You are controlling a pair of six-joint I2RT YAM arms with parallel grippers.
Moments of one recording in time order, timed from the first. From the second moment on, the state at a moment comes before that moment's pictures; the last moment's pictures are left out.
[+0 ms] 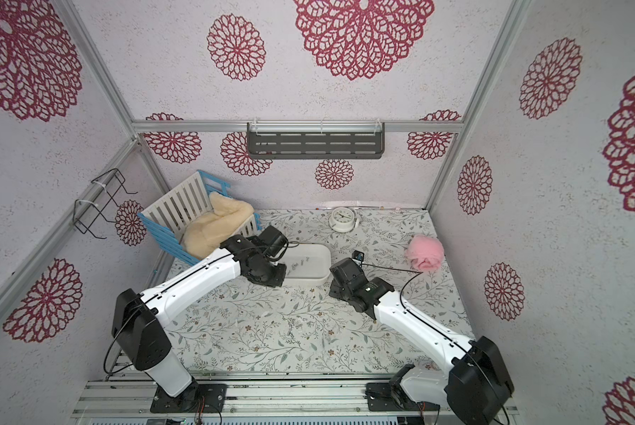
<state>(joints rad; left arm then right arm) -0.66 1.73 1.61 -1.09 -0.04 -0.45 0.63 1.25 0.93 -0.62 0.23 0.83</state>
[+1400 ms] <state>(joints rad) -0.45 2.41 2.25 -1.17 0.04 -0.38 0.63 1.27 0.94 -0.59 0.17 0.83</state>
